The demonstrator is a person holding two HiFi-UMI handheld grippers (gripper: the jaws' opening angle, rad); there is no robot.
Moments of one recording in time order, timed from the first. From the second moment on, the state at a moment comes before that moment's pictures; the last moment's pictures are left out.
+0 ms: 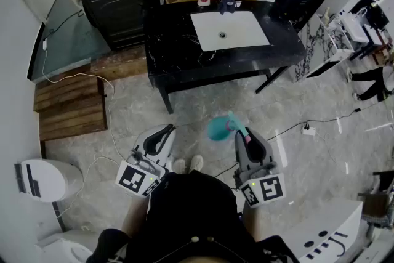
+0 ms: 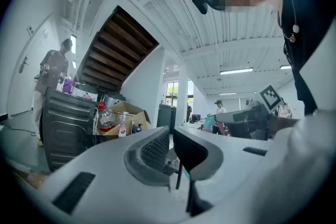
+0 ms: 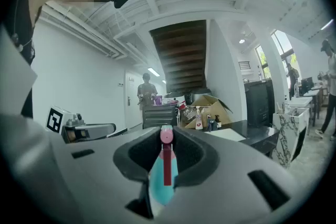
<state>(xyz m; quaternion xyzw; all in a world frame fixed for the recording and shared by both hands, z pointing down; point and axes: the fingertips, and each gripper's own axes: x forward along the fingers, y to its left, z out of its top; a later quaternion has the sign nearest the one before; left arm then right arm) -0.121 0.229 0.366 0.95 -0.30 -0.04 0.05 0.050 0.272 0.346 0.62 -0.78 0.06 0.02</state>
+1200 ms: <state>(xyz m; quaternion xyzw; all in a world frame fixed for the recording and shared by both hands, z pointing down) -0.093 0.225 0.378 0.95 -0.30 -0.02 0.07 0.076 0.268 0.361 0.61 -0.79 0.11 -0.01</state>
